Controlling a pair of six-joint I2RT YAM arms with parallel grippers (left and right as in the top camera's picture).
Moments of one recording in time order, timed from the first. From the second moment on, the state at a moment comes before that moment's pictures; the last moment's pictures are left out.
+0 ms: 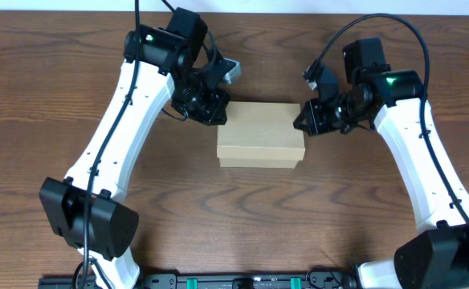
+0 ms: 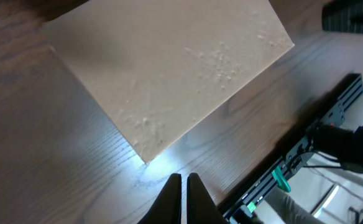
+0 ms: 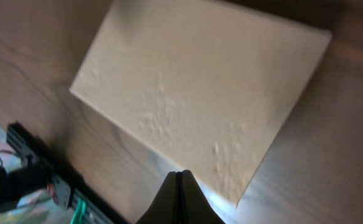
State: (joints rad) left arm -0.38 1.89 1.93 -1.48 0.49 0.17; right arm 0.16 1.62 1.47 -1.17 -0.52 -0.06
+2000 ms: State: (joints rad) left arm -0.40 1.17 1.49 -1.28 0.35 0.06; right arm 0.23 1.10 1.28 -1.01 -0.38 0.06
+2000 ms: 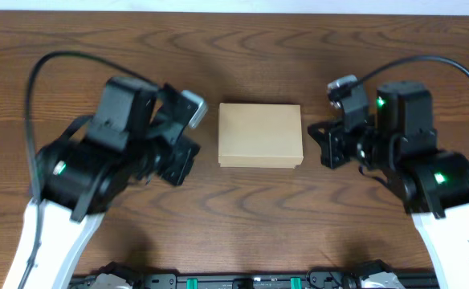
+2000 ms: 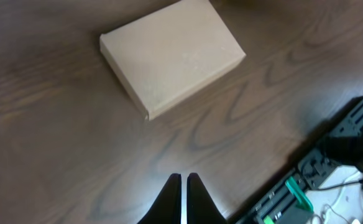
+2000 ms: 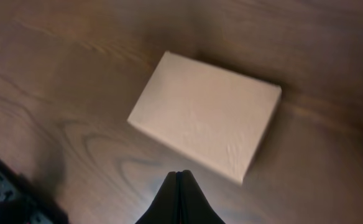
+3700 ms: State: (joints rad) left arm -0.40 0.63 1.12 -1.34 0.35 -0.04; right arm 0.23 0.56 0.97 -1.14 -0.34 0.26
